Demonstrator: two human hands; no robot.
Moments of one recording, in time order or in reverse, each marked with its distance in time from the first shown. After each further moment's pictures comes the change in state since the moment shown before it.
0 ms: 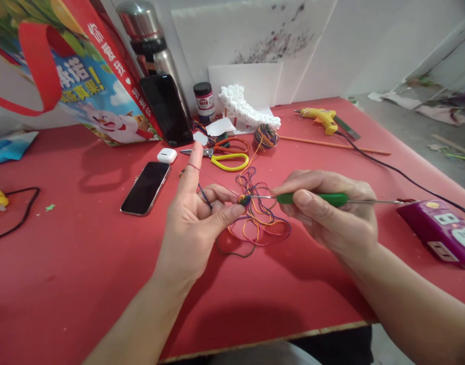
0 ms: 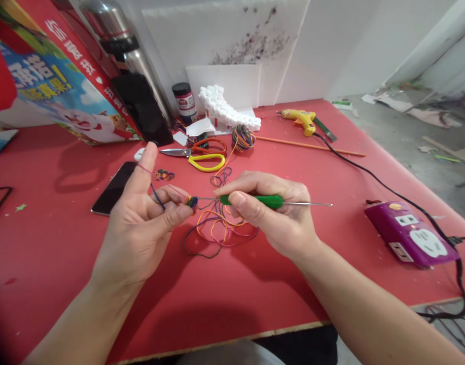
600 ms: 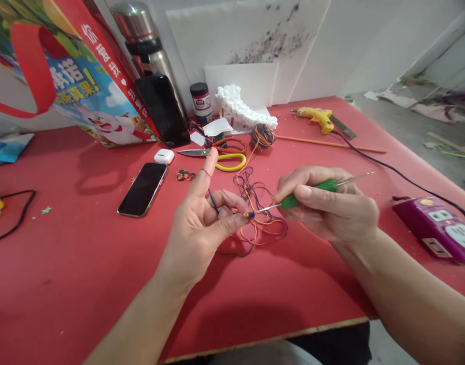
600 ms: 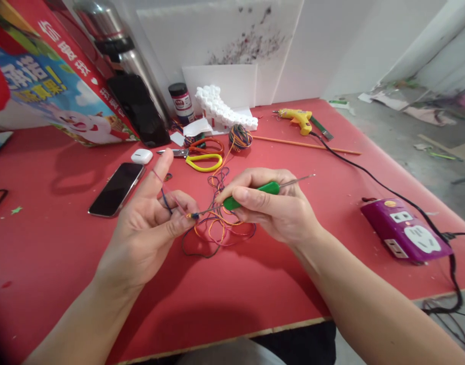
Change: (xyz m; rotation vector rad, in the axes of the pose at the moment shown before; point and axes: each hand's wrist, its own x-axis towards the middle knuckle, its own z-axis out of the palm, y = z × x) left_hand -0.003 -0.001 -0.001 -0.042 -0.168 -0.094; right_hand 0.013 -0.006 -0.005 0.301 -0.097 0.314
